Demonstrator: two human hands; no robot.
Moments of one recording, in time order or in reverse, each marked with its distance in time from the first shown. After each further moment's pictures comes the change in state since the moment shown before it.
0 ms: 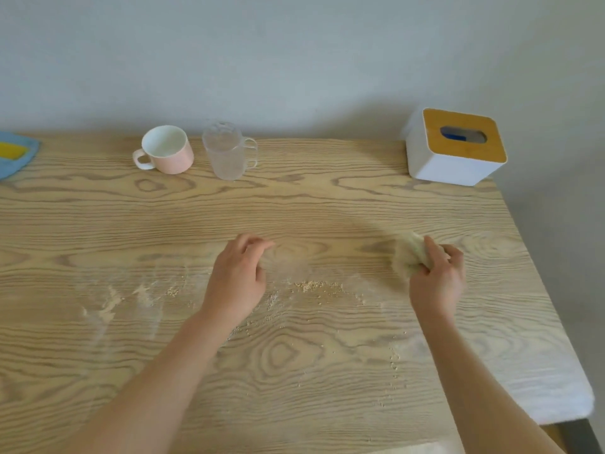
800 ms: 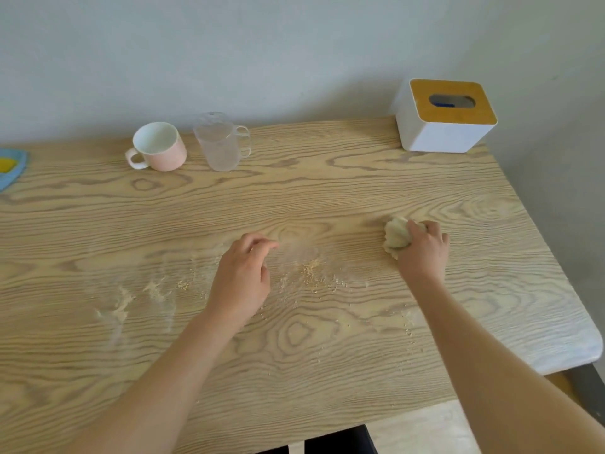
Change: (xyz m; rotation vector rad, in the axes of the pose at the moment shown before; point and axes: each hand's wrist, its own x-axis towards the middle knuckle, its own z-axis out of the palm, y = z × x) left_hand -0.022 -0.010 -0.004 0.018 -0.051 0.131; right_hand -0.017 -0.012 0.013 -0.358 -0.189 0.015
